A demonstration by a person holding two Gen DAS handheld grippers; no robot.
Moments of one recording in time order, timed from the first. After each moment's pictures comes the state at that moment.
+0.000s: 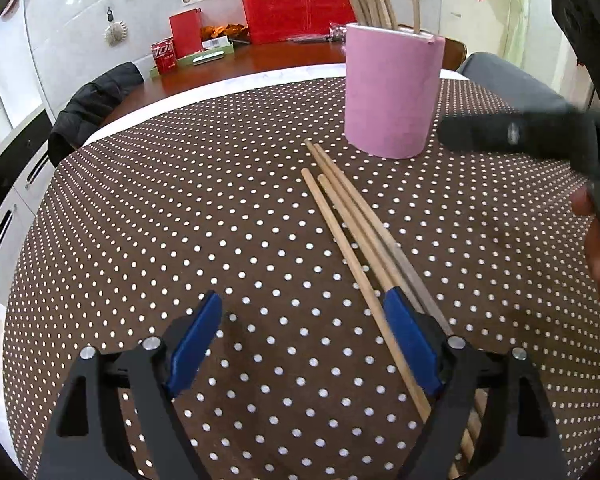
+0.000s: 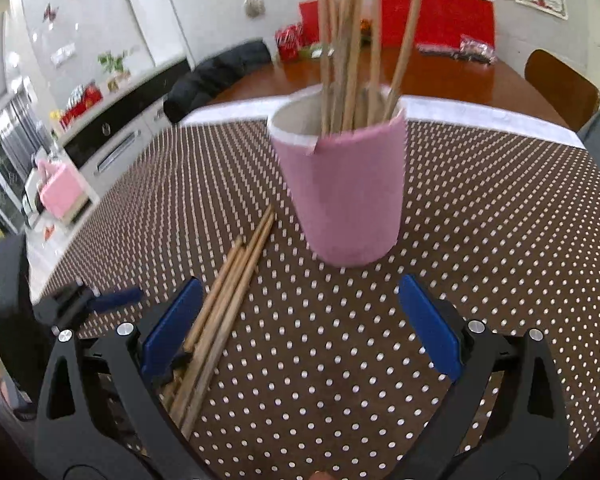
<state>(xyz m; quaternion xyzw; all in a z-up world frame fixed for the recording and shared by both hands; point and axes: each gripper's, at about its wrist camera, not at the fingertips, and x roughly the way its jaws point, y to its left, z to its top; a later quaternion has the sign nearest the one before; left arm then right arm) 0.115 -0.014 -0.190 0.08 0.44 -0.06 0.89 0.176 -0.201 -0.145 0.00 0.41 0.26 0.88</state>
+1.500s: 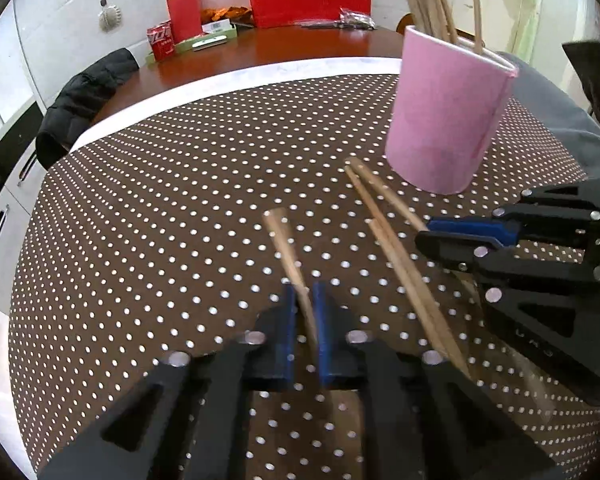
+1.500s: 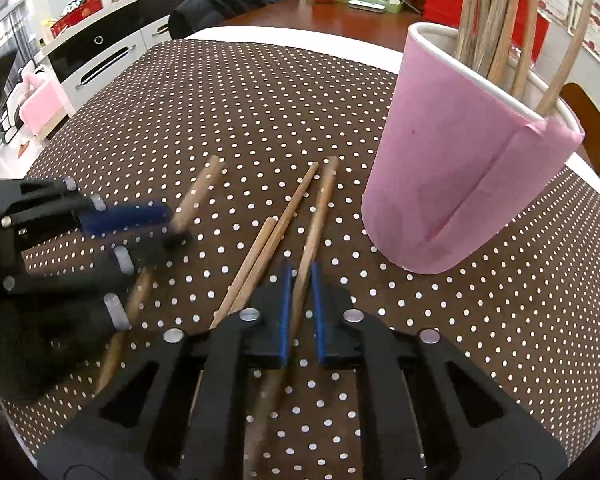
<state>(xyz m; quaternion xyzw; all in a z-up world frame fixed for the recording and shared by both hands) 0.185 0.010 -0.181 0.06 0.47 -0.07 0.88 0.210 -0.099 -0.179 -0.13 0.46 0.25 0.84</state>
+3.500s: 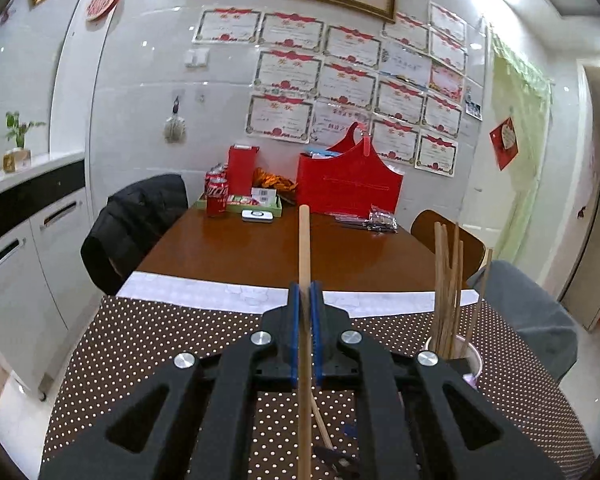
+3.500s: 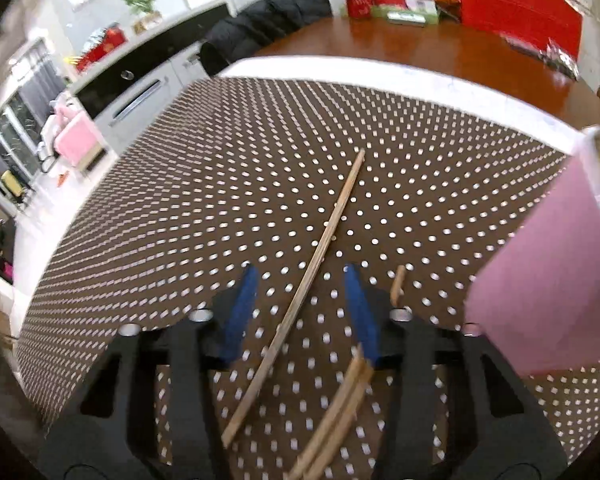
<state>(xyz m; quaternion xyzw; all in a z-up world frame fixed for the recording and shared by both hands) 0.181 0.089 -0.021 -0.07 0.20 -0.04 0.98 0.252 -0.056 -0.181 -0.06 0.46 0.31 0.83</state>
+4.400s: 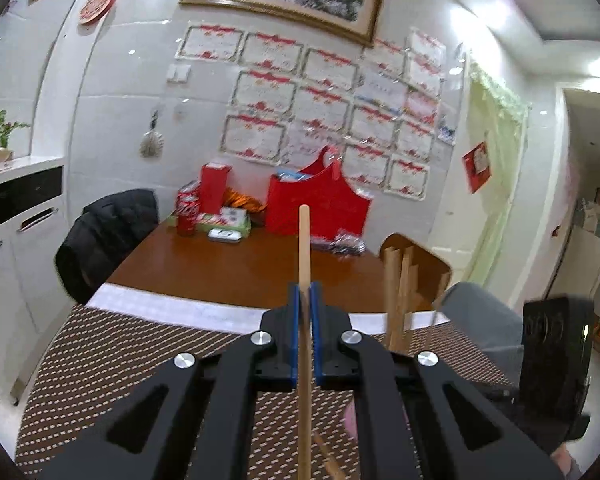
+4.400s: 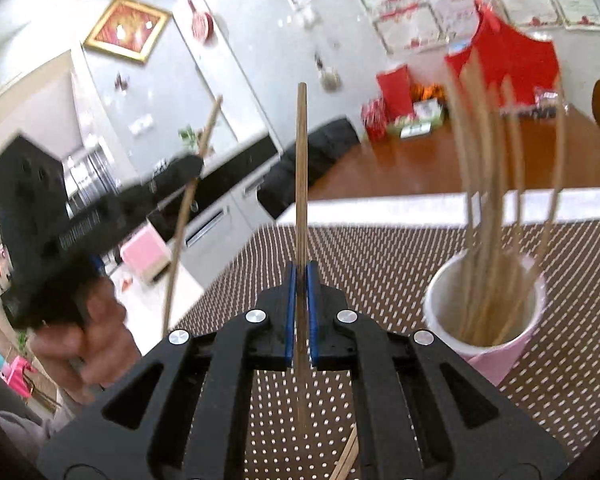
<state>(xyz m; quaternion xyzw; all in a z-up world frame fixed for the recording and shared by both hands) 0.163 0.056 -0.008 -0.09 0.14 -0.10 0.98 0.205 -0.162 -0.064 0.12 0.27 0.40 0.87</state>
